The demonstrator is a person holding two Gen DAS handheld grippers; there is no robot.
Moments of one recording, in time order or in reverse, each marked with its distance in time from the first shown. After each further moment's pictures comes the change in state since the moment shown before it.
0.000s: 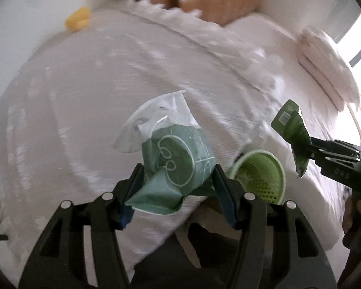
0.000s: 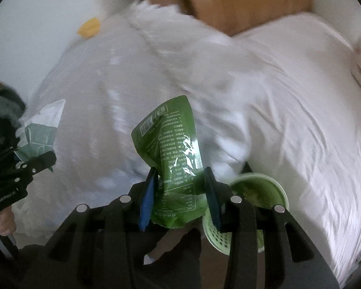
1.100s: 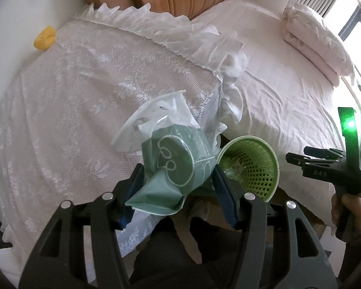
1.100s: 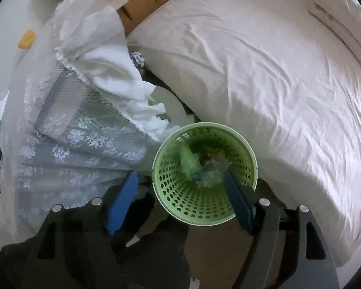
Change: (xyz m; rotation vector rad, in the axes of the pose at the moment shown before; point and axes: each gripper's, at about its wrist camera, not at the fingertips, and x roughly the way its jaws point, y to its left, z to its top) left arm 0.008 -0.073 -0.002 0.110 0.033 0.022; right arm 0.022 -0.115 -0.058 0.202 0.105 -0.079
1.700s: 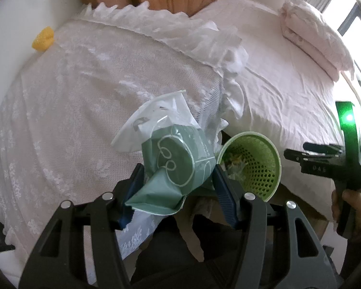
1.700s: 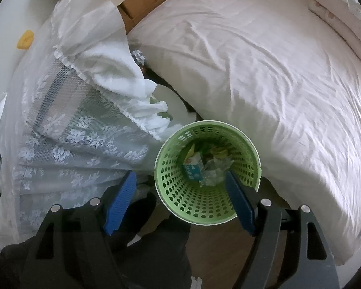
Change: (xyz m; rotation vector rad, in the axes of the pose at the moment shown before) left arm 0.002 -0.001 -0.003 0.040 0.018 0.004; right arm 0.006 0.008 -0.001 0.002 0.006 0.001
